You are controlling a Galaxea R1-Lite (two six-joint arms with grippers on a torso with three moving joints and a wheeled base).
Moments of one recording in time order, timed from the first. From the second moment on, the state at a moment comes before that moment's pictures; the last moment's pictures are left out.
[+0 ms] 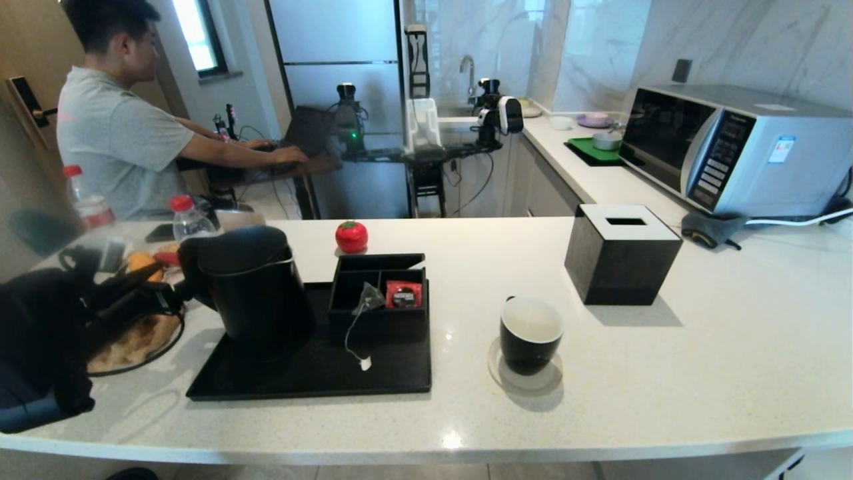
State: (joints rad) left arm 0.44 2.23 -0.69 -1.52 -0.57 -0.03; right arm 0.00 0.00 0.00 0.00 -0.04 0.04
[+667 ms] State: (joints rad) left arm 0.43 2.25 -0.74 -1.52 -0.58 -0.04; right arm 0.00 0.00 0.00 0.00 -0.04 0.04
